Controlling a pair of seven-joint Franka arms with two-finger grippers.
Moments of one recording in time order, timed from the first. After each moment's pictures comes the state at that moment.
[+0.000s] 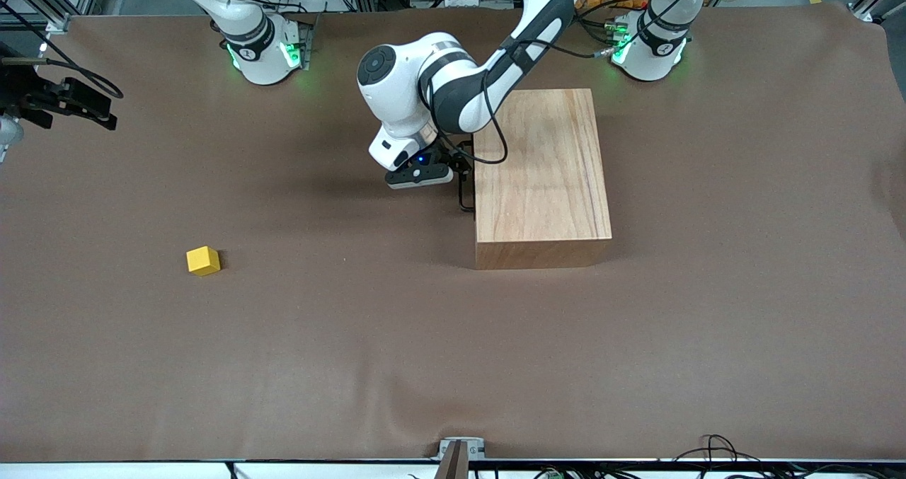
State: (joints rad) left arm -0.93 0.73 -0.10 -1.29 0.29 1.83 -1.08; right arm -0.06 -0.06 0.06 -1.56 -0.01 1.38 0.02
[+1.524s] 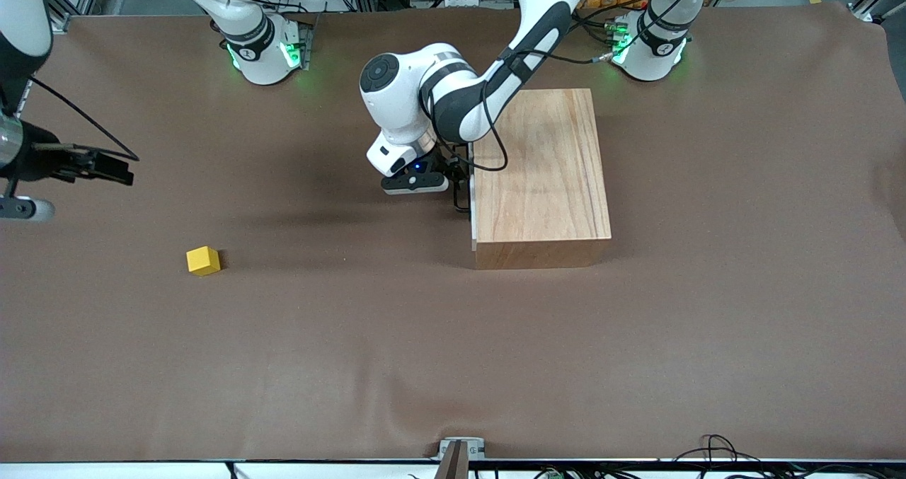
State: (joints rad) left arm -0.93 0.76 -0.09 -1.29 0.29 1.94 -1.06; right arm -0.09 0.14 0.04 -1.55 -0.02 1.50 0.02
